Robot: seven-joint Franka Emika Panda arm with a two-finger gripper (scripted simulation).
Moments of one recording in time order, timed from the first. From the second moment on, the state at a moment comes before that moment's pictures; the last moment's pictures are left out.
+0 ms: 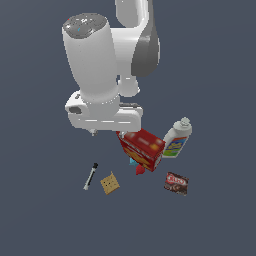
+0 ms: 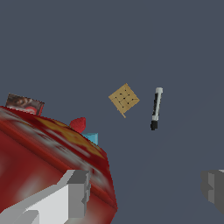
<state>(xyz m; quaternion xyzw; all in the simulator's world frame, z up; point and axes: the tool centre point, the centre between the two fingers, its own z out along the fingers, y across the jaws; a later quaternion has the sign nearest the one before) 0.054 -0.061 0.263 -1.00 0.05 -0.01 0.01</state>
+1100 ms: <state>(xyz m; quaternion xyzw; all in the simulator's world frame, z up) 0.102 -0.159 0.075 -0.99 0.12 0.00 0.00</state>
